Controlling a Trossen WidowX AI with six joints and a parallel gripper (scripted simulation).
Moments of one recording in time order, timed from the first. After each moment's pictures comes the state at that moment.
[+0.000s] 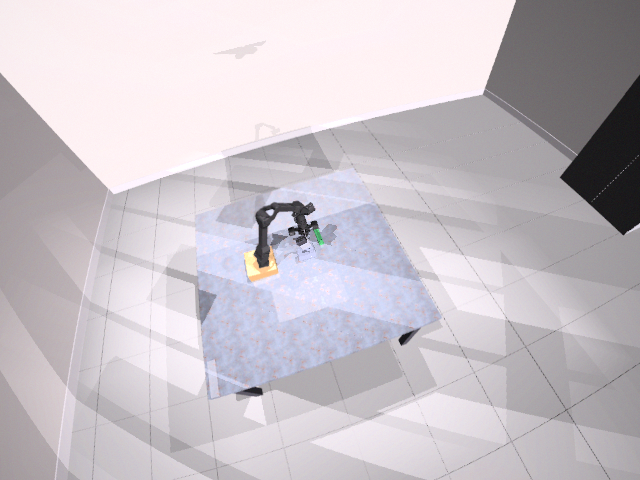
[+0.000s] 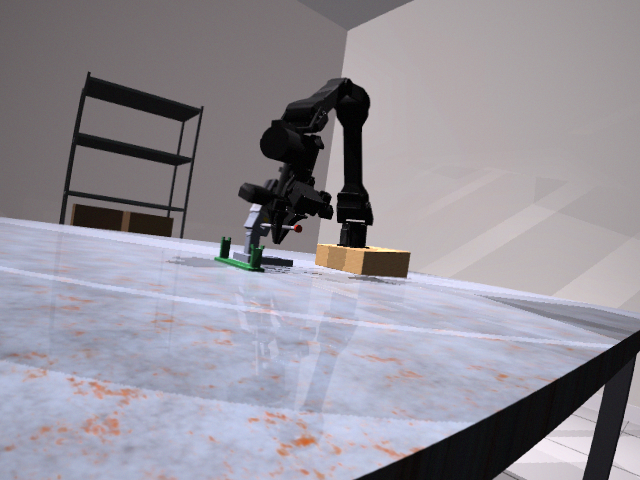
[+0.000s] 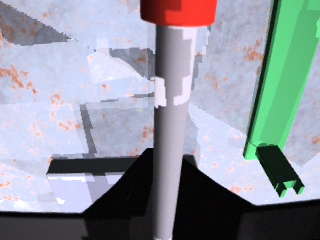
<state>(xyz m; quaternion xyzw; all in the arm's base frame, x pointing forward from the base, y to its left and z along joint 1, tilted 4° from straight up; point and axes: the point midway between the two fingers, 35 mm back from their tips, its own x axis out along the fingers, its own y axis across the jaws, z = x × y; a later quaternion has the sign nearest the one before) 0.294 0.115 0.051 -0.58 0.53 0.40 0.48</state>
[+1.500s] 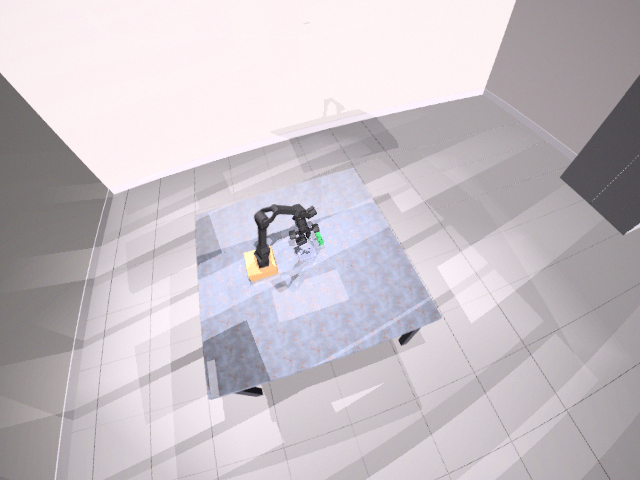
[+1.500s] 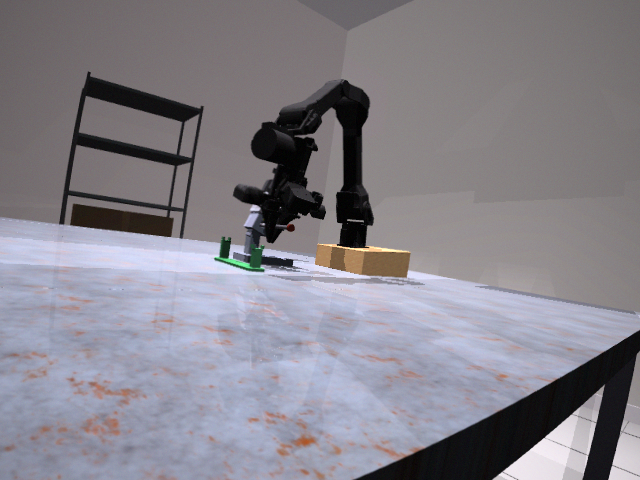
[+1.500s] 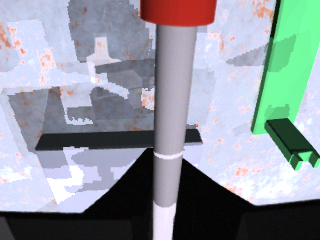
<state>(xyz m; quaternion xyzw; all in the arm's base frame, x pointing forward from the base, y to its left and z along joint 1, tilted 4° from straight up) 0.294 0.088 0.050 -0.58 0.53 0.40 0.48</state>
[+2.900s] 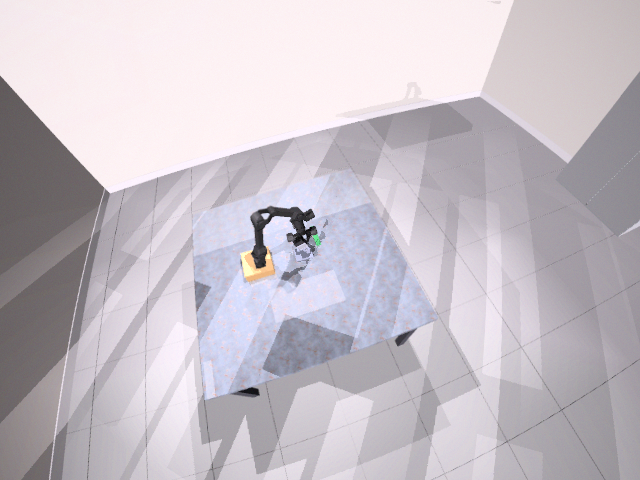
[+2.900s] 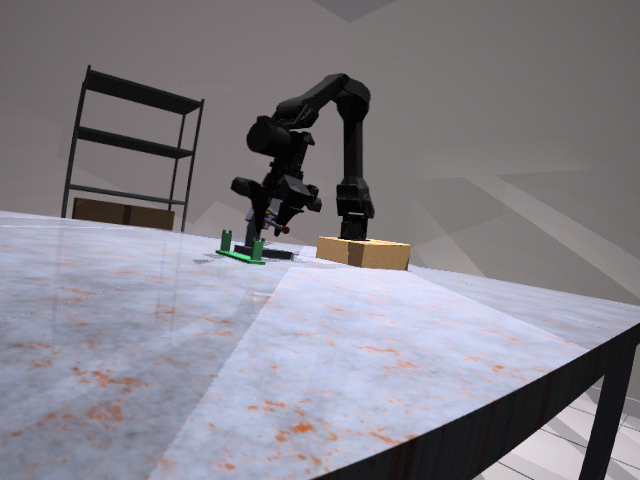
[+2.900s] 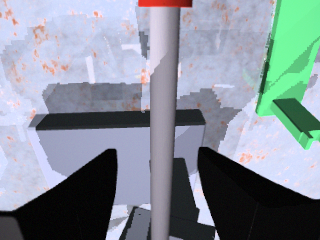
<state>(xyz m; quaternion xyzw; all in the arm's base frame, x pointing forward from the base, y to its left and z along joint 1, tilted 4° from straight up) 0.294 0.072 0.050 -0.58 0.53 0.40 0.48</state>
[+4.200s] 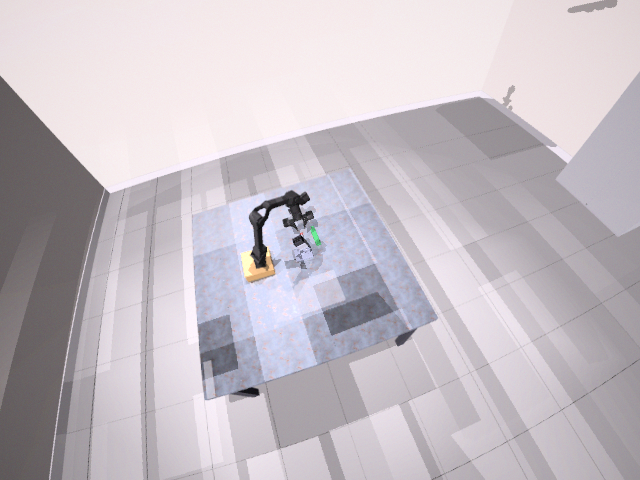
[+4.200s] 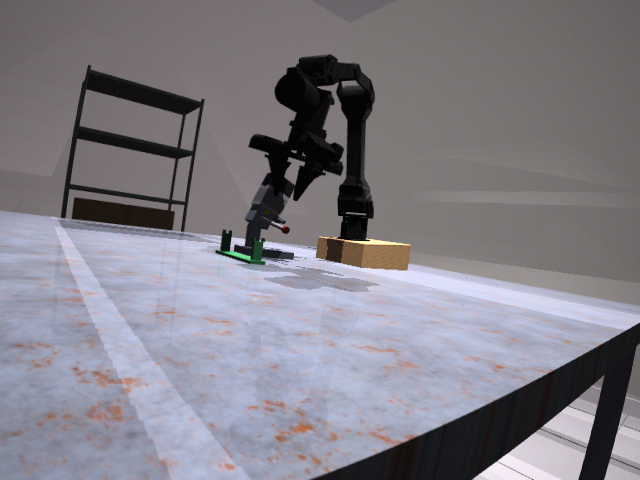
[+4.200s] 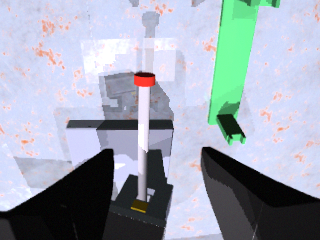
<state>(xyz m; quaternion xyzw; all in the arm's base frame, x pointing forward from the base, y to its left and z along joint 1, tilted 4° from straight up) 0.288 0.130 0.126 -0.59 0.51 0.41 0.47</state>
